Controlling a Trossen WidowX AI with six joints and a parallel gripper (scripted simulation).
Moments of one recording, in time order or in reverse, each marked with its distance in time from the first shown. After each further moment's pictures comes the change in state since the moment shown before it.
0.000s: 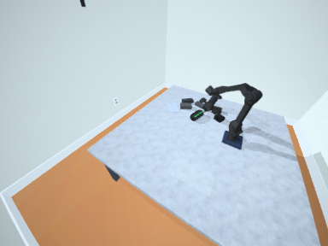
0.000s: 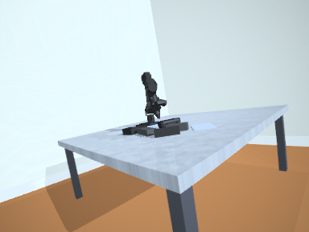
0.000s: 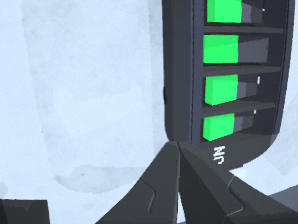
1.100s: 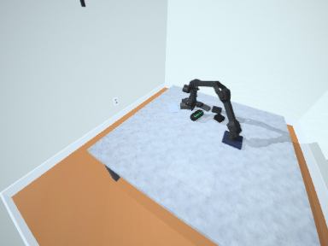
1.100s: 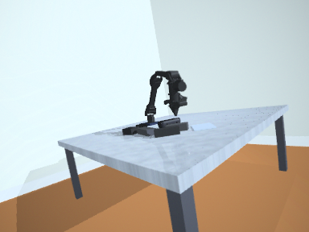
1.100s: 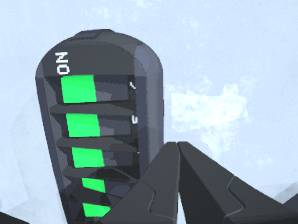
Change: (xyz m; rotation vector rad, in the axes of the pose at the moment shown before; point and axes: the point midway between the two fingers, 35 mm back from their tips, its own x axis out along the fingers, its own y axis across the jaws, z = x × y) arm 0.020 -0.098 0.079 0.000 -0.025 0.408
